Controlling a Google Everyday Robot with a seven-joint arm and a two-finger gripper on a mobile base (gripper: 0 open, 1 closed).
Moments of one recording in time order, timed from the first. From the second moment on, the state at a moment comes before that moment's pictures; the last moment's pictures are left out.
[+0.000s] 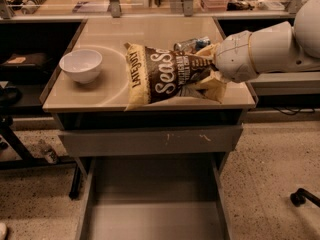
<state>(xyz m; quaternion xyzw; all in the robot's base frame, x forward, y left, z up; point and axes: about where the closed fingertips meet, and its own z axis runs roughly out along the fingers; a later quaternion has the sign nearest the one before) 0.569 -0.088 0.926 -0.66 0.57 0.08 0.48</state>
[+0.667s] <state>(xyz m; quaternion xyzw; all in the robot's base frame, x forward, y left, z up) 0.619 -0.103 0.912 -0.63 0.59 0.09 0.49</state>
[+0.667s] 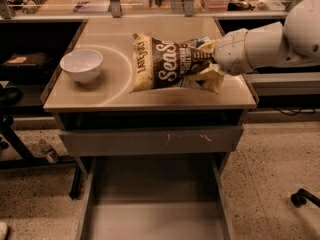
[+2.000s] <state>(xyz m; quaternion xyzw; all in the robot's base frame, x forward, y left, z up) 0.741 -0.106 0.889 -0.57 0.69 0.04 0.44</state>
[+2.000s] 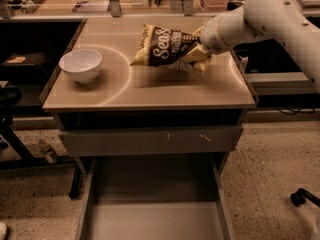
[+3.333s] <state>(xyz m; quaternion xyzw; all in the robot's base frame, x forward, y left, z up) 0.754 -0.108 0.875 -0.59 0.70 0.05 0.40</state>
